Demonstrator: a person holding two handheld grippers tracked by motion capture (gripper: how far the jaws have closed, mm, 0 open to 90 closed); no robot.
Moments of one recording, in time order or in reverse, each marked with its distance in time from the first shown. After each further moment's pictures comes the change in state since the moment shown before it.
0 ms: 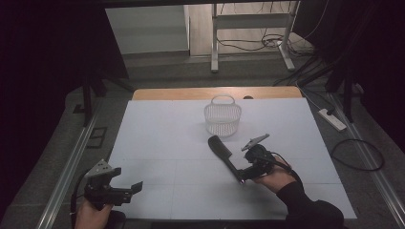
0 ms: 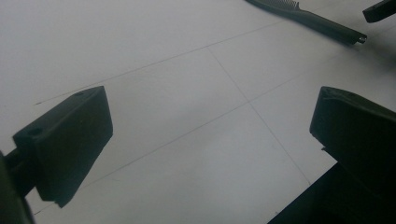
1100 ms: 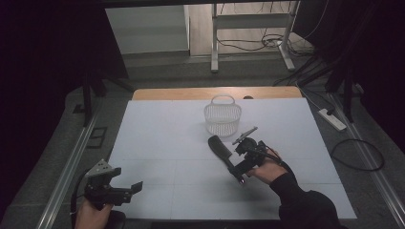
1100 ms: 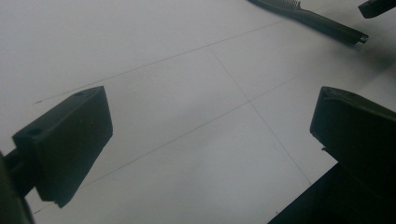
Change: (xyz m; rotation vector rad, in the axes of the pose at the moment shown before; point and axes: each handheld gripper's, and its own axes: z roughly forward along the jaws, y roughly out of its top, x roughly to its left) left arm 0.000 0.000 0.001 0.004 0.001 -0.005; right arm 0.002 0.029 0.014 0.067 -0.038 -0.017
